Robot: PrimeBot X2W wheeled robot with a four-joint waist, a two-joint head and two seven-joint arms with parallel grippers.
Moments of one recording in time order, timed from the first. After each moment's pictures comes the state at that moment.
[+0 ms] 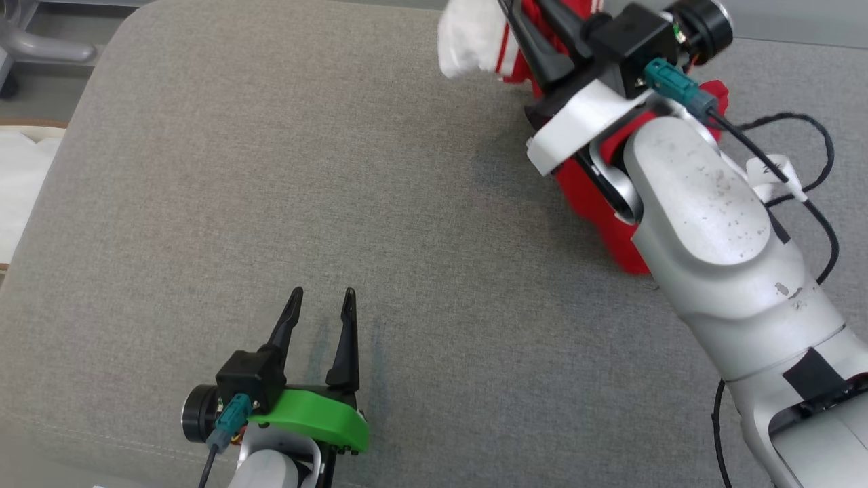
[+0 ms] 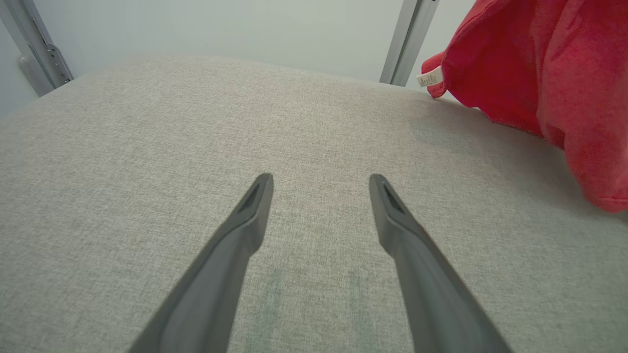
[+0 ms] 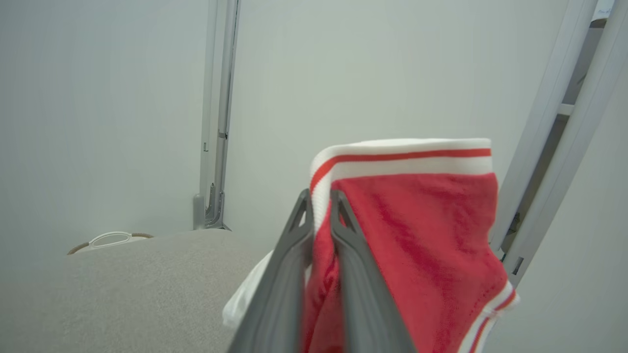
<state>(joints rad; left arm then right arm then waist) -0.15 0.05 -0.33 0.27 -0.34 0.00 -0.26 -0.99 -0.06 0.43 0.55 0.14 0.13 -0.26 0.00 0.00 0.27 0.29</state>
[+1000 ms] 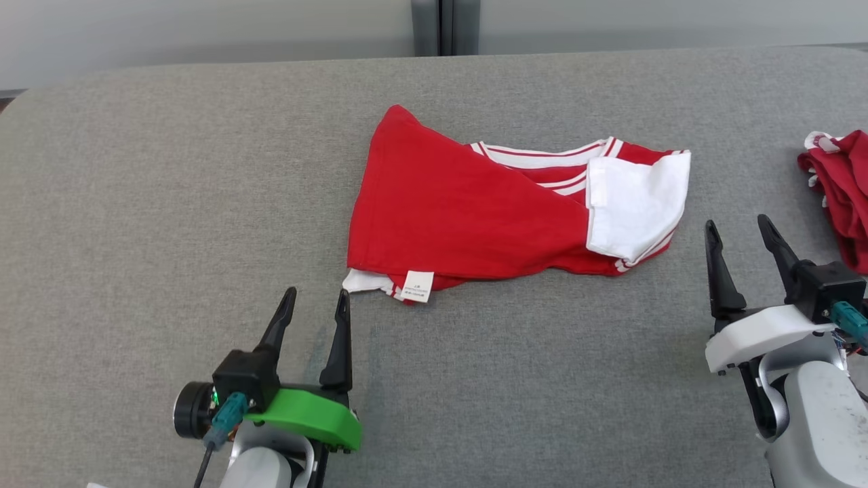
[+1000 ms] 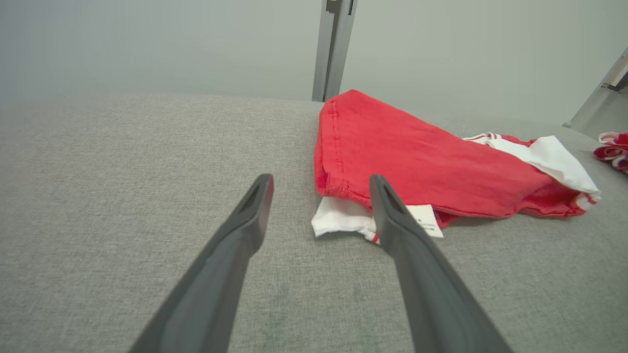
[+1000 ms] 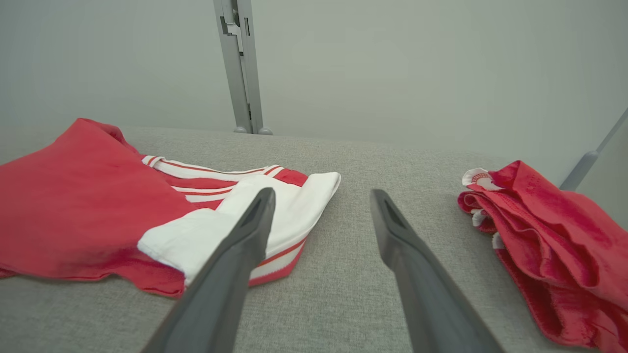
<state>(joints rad) -0.14 0.05 -0.30 0.28 -0.28 -0.02 -0.26 -0.30 -0.13 -0.11 0.37 0.08 0.13 -0.26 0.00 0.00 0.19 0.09</state>
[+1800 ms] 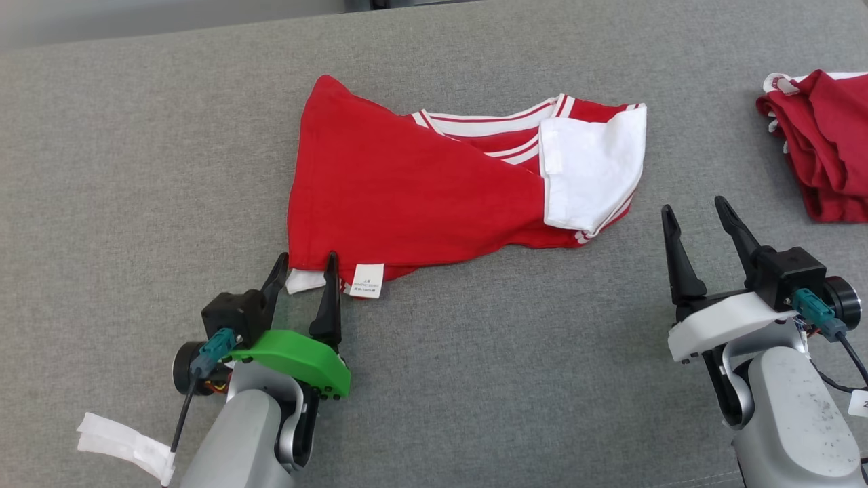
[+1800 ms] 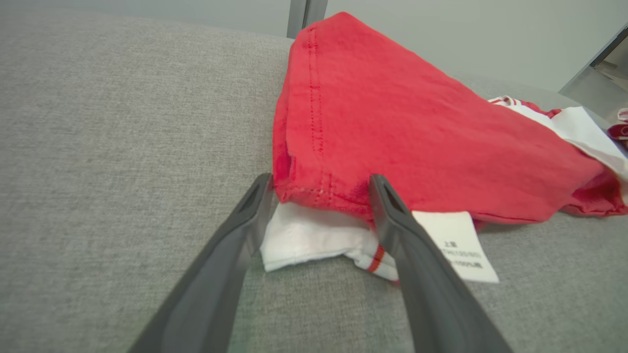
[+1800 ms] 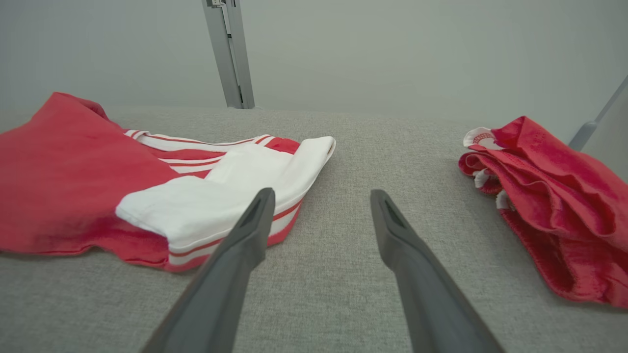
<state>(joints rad) -0.36 0.05 -0.31 0.55 -0.42 -0.06 -0.26 -0.33 -0.07 -0.06 0.34 0.06 0.13 -0.26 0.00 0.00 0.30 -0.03</state>
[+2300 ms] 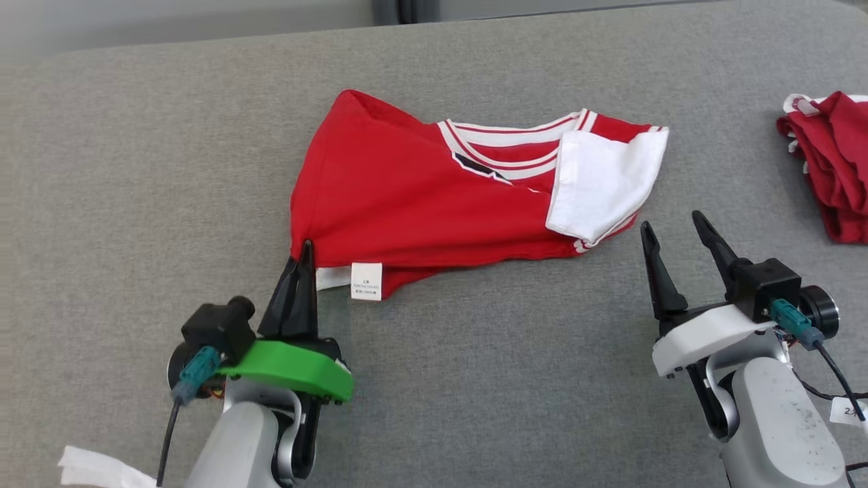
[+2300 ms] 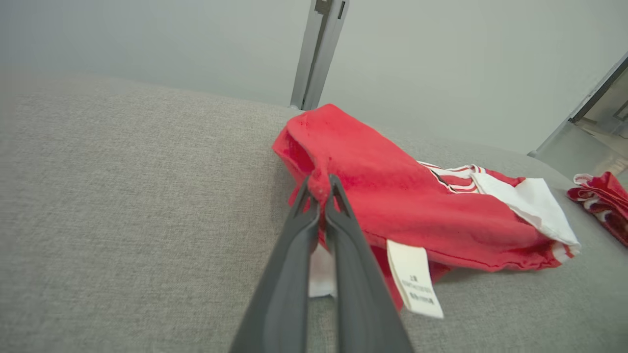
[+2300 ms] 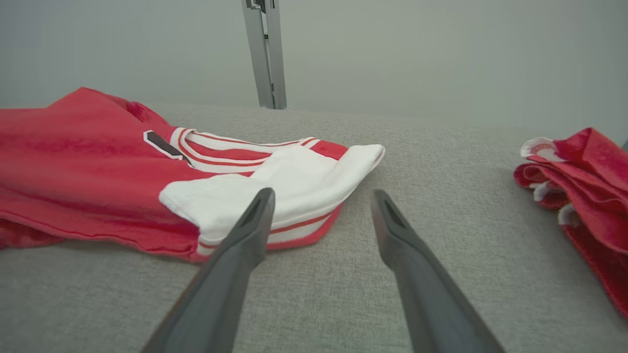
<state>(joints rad) -0.28 0.05 -0.28 0.34 -0.43 -0.05 -0.26 -0.32 -0.07 -0.01 0.35 0.06 0.13 -0.26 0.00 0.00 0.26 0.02</state>
